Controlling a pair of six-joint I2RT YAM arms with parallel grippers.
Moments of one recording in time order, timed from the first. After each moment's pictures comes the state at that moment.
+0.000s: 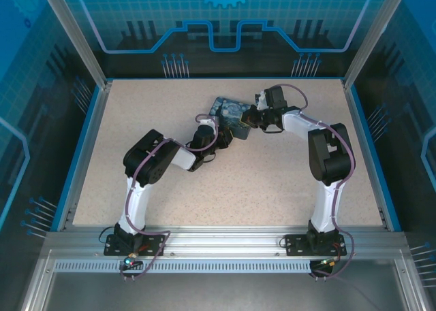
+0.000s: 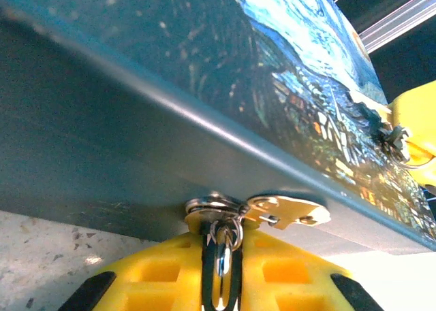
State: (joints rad) left arm -0.53 2.17 0.99 0.79 0.11 -0.77; right arm 0.26 2.01 1.40 -0.23 -0.54 0.65
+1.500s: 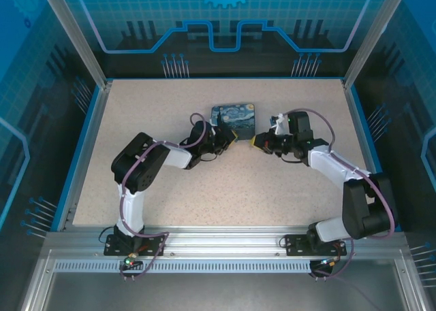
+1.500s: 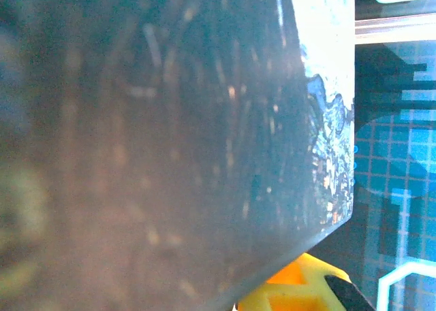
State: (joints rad) left arm -0.53 2.02 0.96 0.68 0.36 -1.33; right arm 0.23 1.42 0.80 -0.12 -0.75 0.76
